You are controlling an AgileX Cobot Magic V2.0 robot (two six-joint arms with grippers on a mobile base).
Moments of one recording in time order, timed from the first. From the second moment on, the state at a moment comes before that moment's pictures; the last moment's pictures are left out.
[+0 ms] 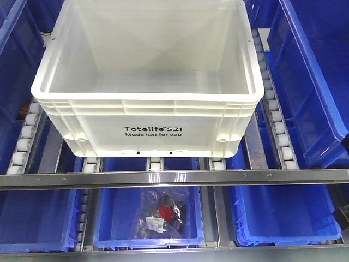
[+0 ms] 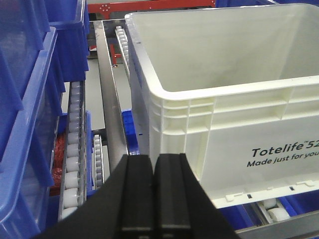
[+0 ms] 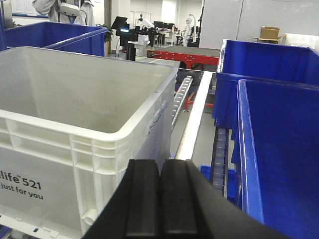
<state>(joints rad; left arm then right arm) -0.17 0.28 -0.27 -0.03 0.24 0.00 0.27 0.27 -0.22 0.12 0.05 -0.23</state>
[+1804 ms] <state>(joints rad) -0.17 -0.01 0.03 -0.01 0.26 -0.03 0.27 0.14 -0.02 0.10 0.04 -0.23</state>
